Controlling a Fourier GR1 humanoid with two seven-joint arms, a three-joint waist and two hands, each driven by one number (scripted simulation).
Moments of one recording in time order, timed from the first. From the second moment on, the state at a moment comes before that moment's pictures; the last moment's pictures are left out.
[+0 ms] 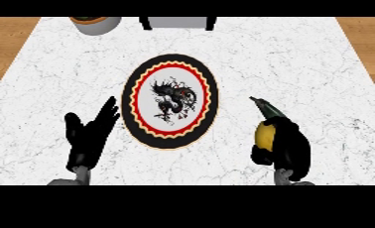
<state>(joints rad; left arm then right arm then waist) 0.00 0.16 -0.12 -1.40 0.16 0.09 0.19 0.01 -0.06 0.29 -1.59 1.06 -0.10 0.92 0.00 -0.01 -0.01</state>
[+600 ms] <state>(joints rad) -0.01 0.14 -0.15 -1.43 0.15 0.07 0.23 -0.12 -0.02 0.62 -1.61 1.23 -0.24 0.94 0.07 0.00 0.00</state>
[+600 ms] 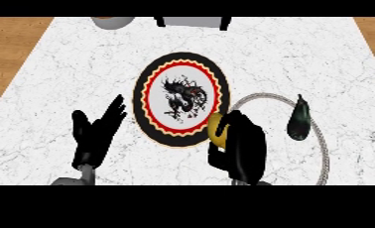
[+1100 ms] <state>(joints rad) -0.04 0.13 -0.17 -1.41 0.14 0.06 0.25 -0.34 -0.01 0.92 -1.63 1.34 -0.34 1.06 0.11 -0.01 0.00</state>
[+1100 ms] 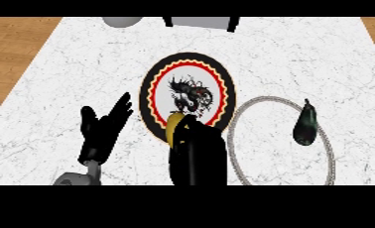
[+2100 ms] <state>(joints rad) -0.03 0.14 -0.14 -1.41 0.14 0.07 0.23 -0.42 -0.01 0.79 -1.54 1.58 -0.62 1.16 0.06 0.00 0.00</state>
